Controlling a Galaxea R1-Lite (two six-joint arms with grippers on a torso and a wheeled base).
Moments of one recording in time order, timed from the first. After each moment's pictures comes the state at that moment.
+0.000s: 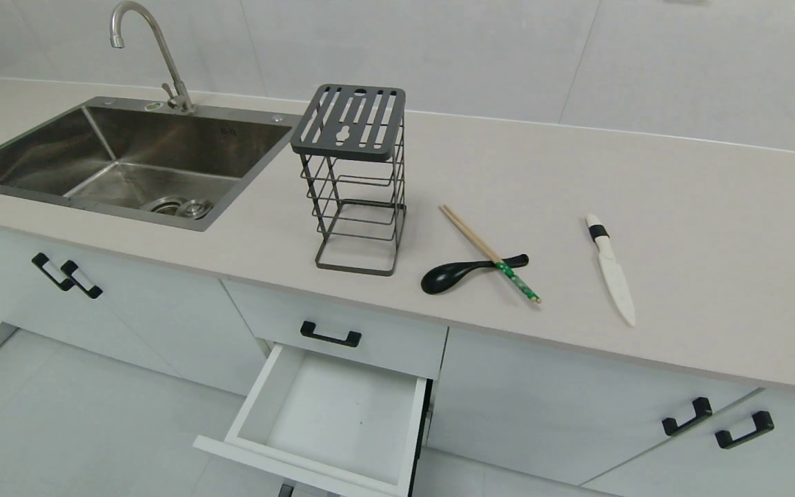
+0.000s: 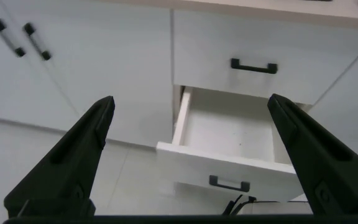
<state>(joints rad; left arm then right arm) 0.00 0.00 0.00 0.00 -0.03 0.00 0.00 0.00 0.00 0.01 -0.03 0.02</state>
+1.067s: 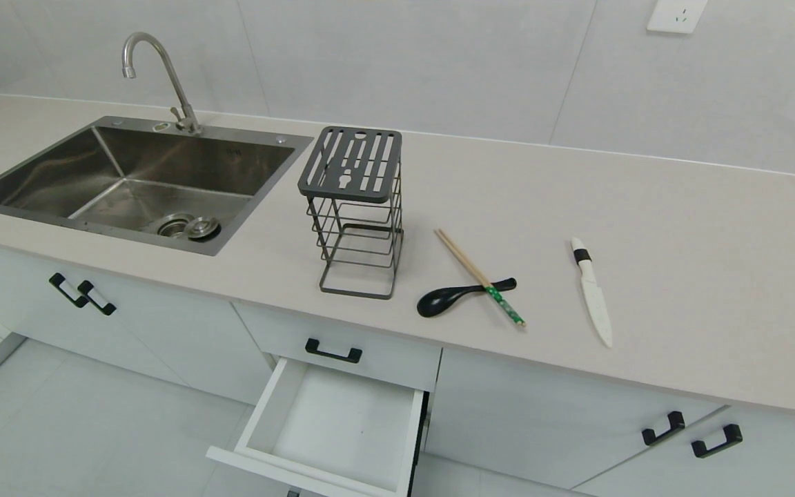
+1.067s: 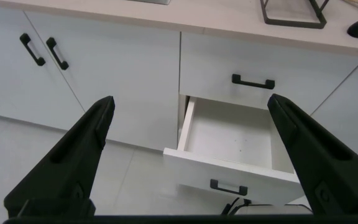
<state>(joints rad) 0.00 0.00 0.00 0.00 -0.03 0.00 0.00 0.00 0.00 0.01 -0.03 0.01</state>
